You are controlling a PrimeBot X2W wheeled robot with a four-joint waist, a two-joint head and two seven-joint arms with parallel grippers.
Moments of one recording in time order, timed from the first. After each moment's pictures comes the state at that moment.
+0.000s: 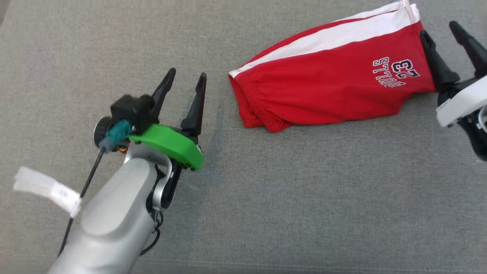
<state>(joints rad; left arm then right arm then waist) -0.69 0.25 -0.71 0.42 -0.77 0.09 -0.26 -0.76 -0.71 0.61 0.44 0.88 0.13 -0.26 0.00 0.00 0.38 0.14</state>
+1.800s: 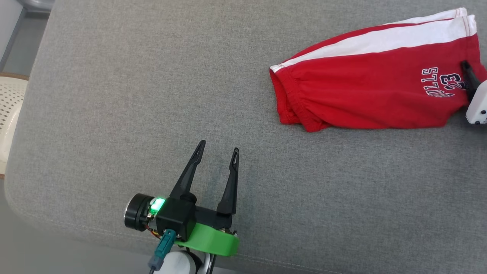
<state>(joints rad) -0.15 0.05 -0.49 0.04 -0.19 0.11 -0.26 -0.87 -0.59 0.42 0.95 0.65 0.13 0.02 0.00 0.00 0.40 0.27</state>
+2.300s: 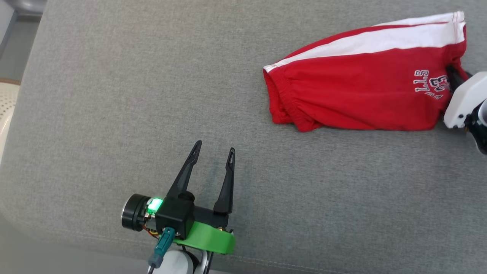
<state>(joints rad) -0.16 0.05 -0.47 0.07 -0.17 0.11 -0.26 -0.86 -0.56 0.53 0.93 0.75 0.13 0.03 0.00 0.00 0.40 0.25</state>
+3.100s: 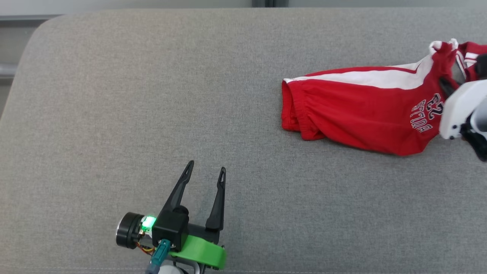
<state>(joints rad) -0.09 0.05 -0.42 0.11 -0.14 0.08 -0.26 -0.87 -0.60 0.66 0.90 0.74 0.13 0.04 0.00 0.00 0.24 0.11</state>
